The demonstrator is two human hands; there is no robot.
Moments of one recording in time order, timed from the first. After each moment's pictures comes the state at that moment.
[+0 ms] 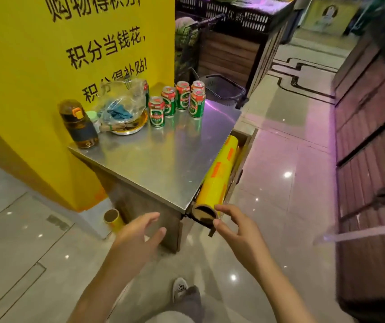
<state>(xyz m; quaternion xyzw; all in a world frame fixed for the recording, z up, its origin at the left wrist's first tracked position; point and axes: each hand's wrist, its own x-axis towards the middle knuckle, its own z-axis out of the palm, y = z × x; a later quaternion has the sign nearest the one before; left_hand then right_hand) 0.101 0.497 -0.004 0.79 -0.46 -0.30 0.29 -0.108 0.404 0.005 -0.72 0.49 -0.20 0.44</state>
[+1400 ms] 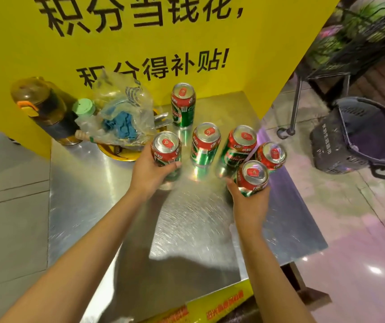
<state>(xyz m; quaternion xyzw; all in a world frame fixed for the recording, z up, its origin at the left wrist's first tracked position) 0.251 0.030 -0.090 0.83 -0.07 -0.14 0.53 0.113 -0.135 -0.110 -0.68 0.47 -0.23 0.51</state>
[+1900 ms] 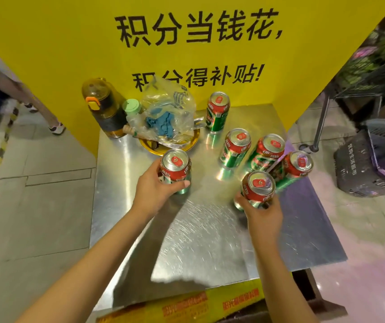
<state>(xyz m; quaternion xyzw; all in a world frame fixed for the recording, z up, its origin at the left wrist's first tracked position) 0.201 0.103 -0.056 0.83 -0.02 -0.12 0.54 0.089 -0.093 -0.080 -0.70 0.40 -0.18 0.56</state>
